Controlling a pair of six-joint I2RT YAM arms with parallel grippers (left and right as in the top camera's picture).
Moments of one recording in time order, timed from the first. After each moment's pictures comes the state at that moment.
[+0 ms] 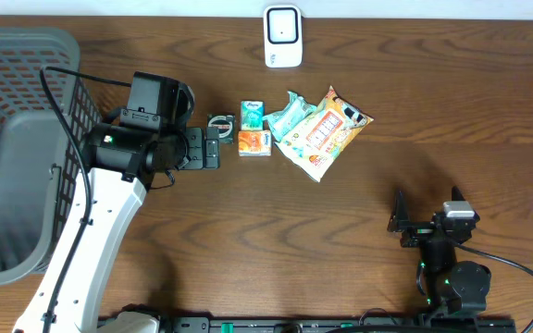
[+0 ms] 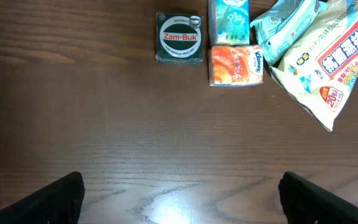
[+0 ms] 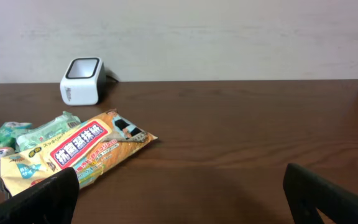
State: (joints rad) left arm -0.22 1.37 1.31 -1.05 0.07 -0.22; right arm 0.01 0.01 0.01 -0.07 -0.02 0.03
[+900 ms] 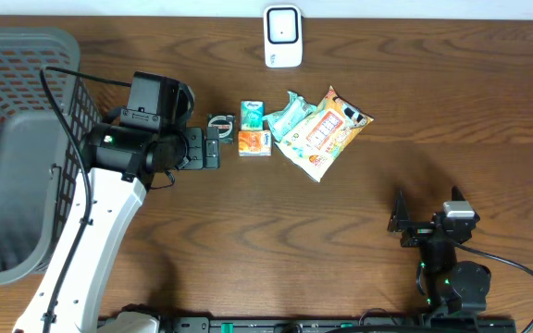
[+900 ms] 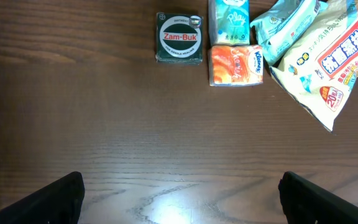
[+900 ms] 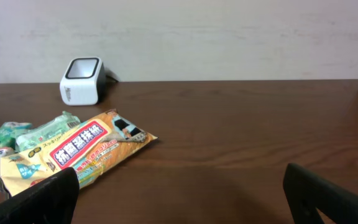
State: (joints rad) left arm -0.22 1.37 1.31 -1.05 0.07 -0.22; right arm 0.01 0.01 0.01 -0.07 -0.02 0.03
